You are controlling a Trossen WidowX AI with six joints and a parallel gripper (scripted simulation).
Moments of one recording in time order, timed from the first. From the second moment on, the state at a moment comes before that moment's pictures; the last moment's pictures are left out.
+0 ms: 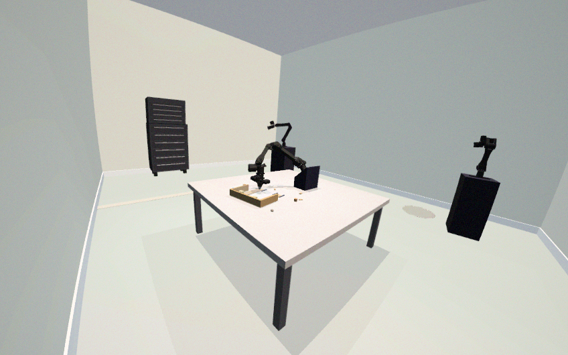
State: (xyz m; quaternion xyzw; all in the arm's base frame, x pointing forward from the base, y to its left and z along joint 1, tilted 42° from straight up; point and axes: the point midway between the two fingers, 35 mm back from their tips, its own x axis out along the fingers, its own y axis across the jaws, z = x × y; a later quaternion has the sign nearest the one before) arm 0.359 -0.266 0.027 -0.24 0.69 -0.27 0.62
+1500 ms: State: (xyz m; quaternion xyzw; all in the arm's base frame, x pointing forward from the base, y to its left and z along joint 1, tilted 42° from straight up) arm 0.336 -0.265 0.030 -0.24 0.69 -0.26 0.63
